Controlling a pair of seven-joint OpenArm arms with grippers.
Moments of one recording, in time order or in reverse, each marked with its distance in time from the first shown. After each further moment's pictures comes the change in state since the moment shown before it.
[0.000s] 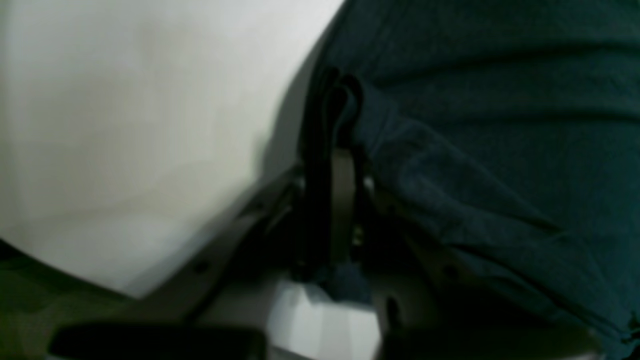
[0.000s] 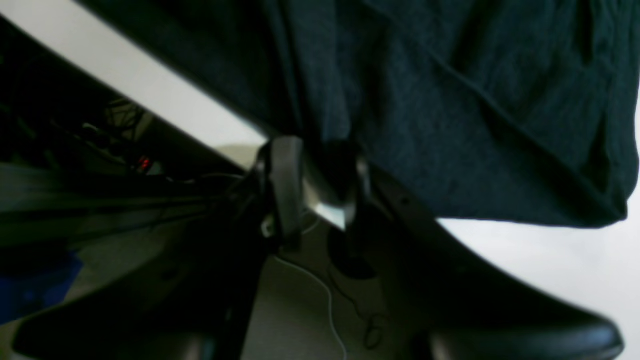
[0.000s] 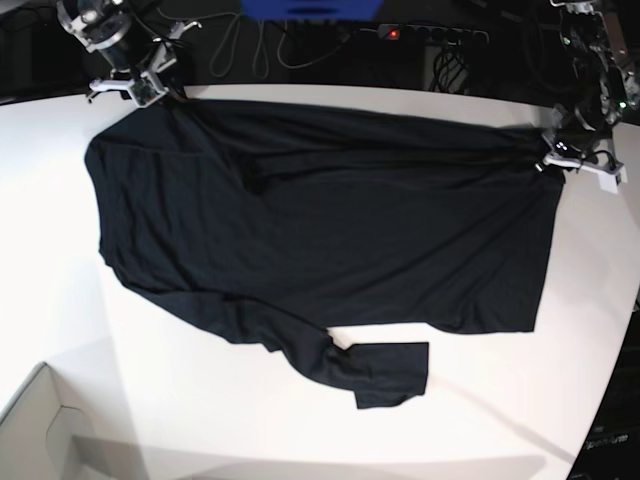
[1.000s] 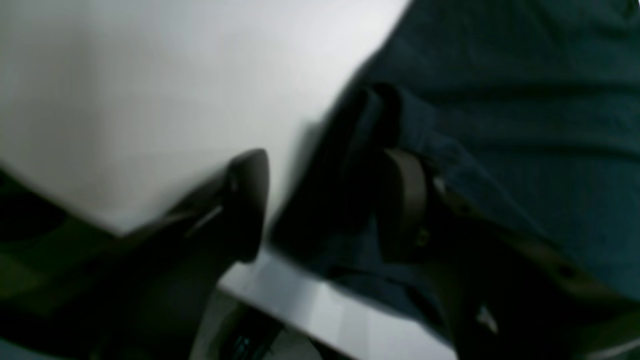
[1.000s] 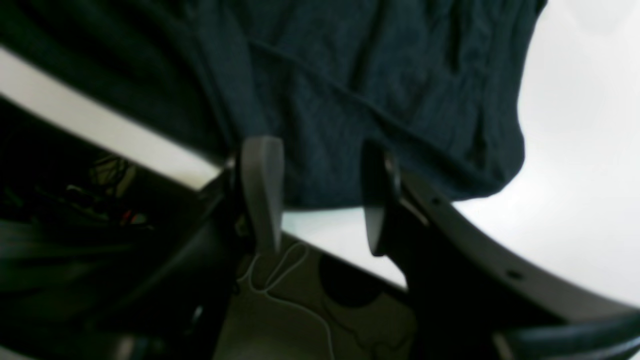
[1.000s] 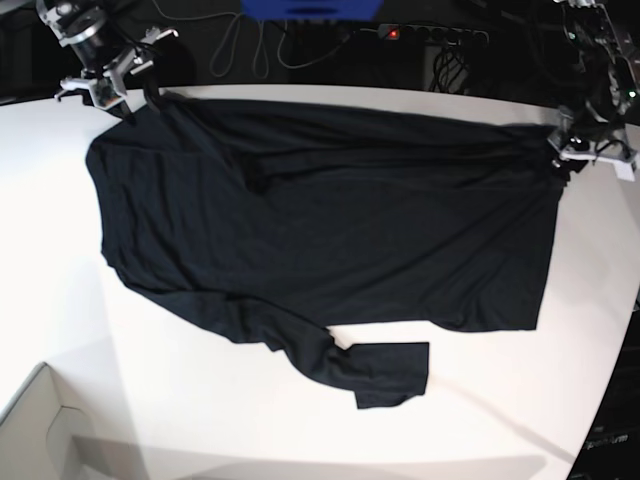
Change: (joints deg) left arm 1.0 1.9 -7.3 0.7 0.3 0.1 0.6; right arm -0.7 0.0 6.8 1.4 6.3 0.0 5.9
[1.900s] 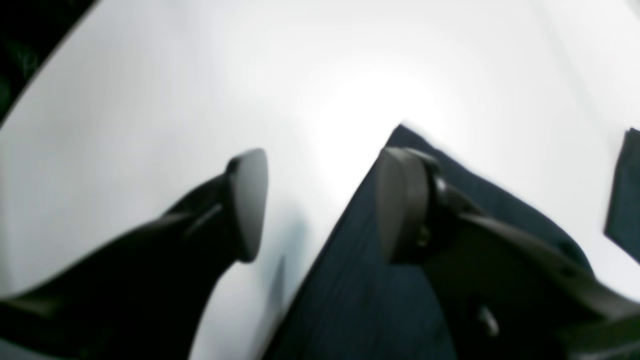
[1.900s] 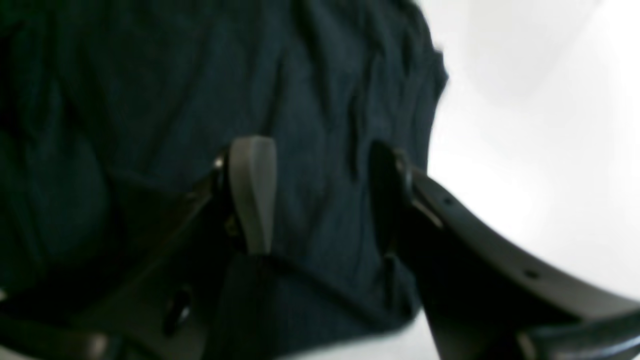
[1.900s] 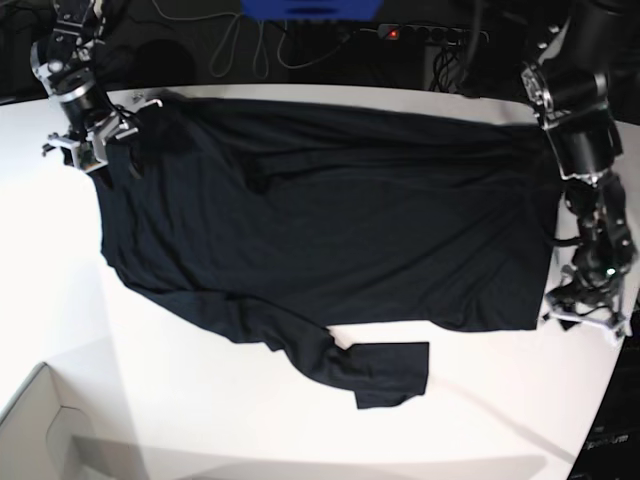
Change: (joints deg) left arm -42.6 -3.0 17.5 -34.2 26.2 0.1 -15.6; right arm 15.7 0.8 3.0 -8.0 -0.3 -0.2 -0.9
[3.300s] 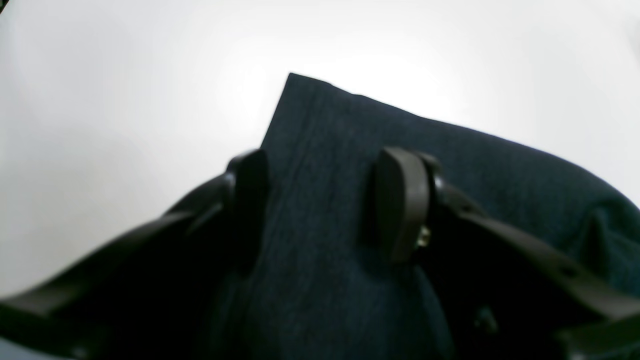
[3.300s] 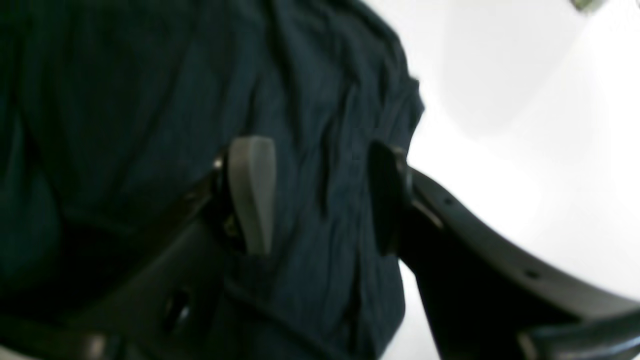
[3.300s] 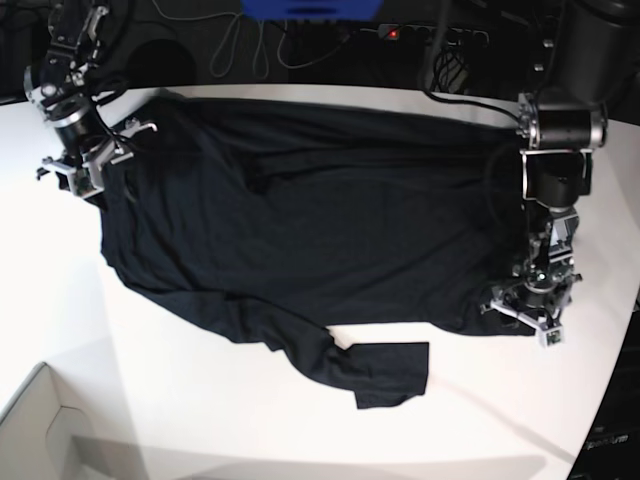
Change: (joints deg) left arm -9.1 2.5 16.4 -27.5 2.1 -0.2 -24.5; right arm 4.4 0.8 0.1 0.3 0.0 0.0 -5.6
